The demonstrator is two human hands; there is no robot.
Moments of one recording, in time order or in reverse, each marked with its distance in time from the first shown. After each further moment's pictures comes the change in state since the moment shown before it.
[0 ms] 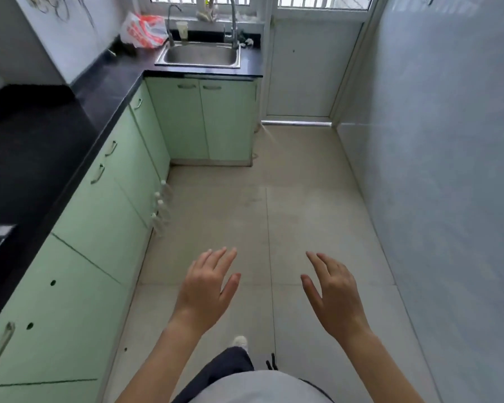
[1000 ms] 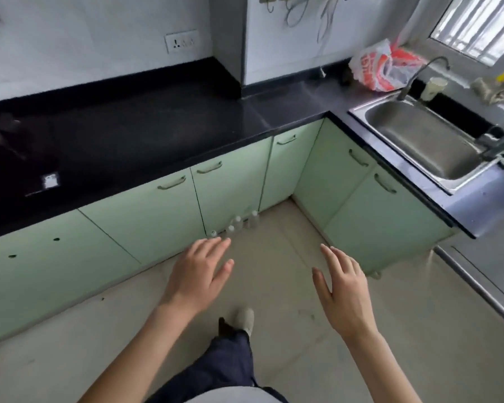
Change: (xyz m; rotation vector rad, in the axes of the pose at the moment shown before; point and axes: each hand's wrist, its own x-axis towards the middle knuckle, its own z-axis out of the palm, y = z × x) left_hand 0.482 -0.162 -0.017 0.104 0.336 -0.886; right_hand 0.751 -0.058 0.118 0.129 -0.360 -0.860
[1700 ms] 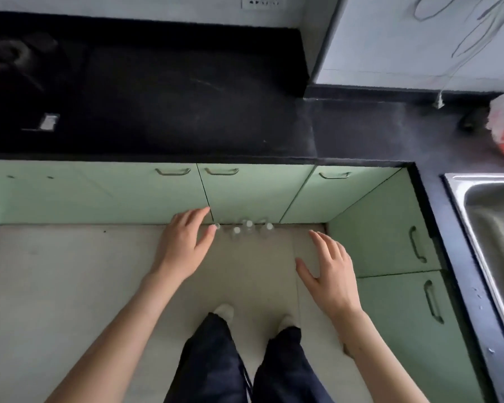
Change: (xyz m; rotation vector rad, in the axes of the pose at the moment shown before) left_hand 0.231 -0.002 0.064 -0.081 0.234 -0.651; right_hand 0.346 0.104 0.067 0.052 -0.329 -0.447
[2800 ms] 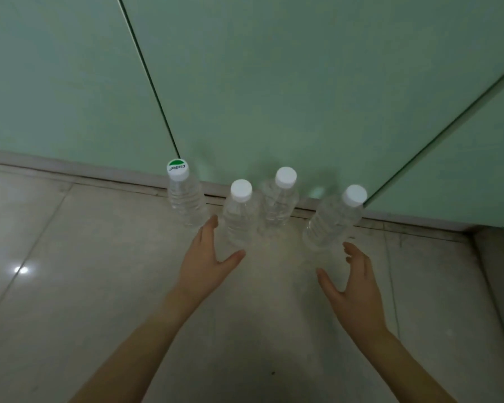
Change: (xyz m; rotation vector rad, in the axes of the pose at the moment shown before) left_hand 0.137 -0.350 0.753 -0.397 0.094 -0.333; right_hand 0.160 0.381 0.732 0.293 -0.017 0.076
